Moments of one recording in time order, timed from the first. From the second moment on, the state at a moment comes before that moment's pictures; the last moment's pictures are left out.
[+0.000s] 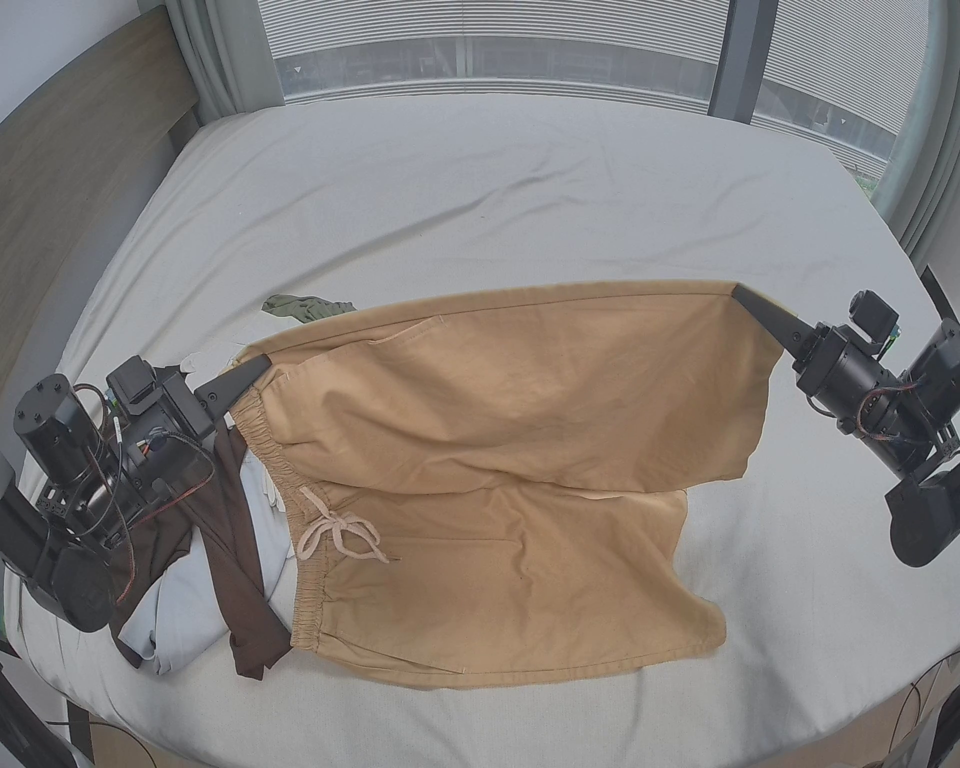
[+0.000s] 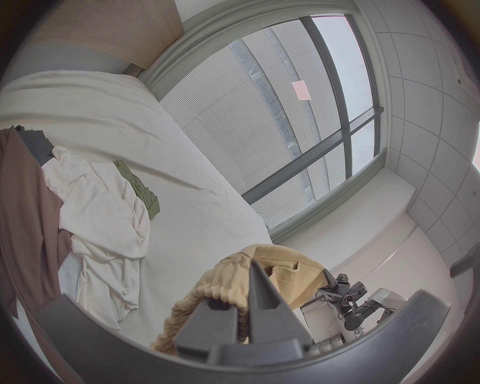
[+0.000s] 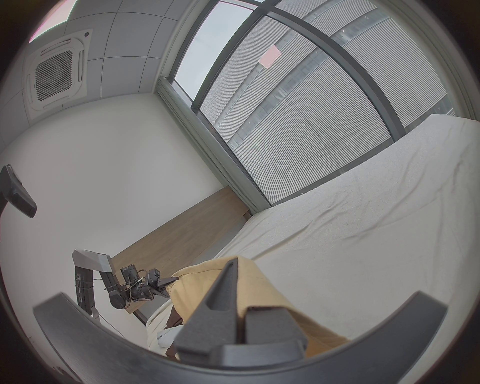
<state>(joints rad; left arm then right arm) -0.08 1.80 -0.44 -1.55 -0.54 -0.82 0.18 1.77 -0.61 -1.54 0.60 0.53</state>
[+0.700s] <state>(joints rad) -0.08 1.94 -0.54 -1.55 -0.44 -0.72 0.17 2.00 -0.85 -1.52 0.60 0.53</state>
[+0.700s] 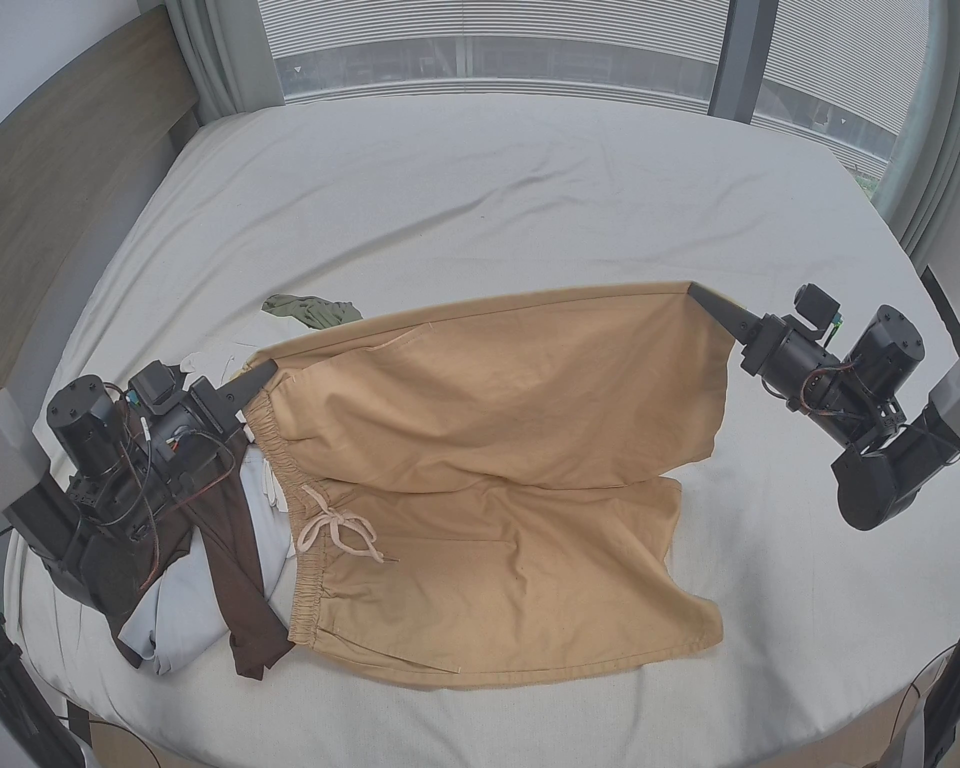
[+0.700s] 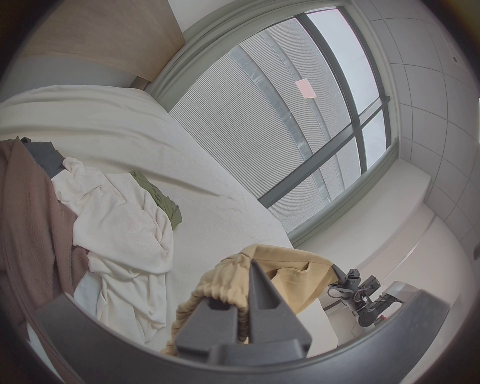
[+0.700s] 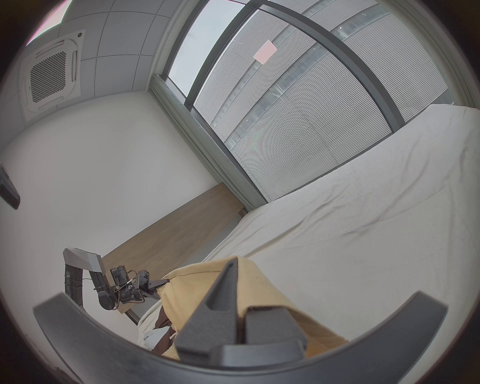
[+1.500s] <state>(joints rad) -0.09 2.14 -0.77 -1.55 -0.30 -0.70 0.14 2.18 -1.13 -1.39 0.60 0.54</state>
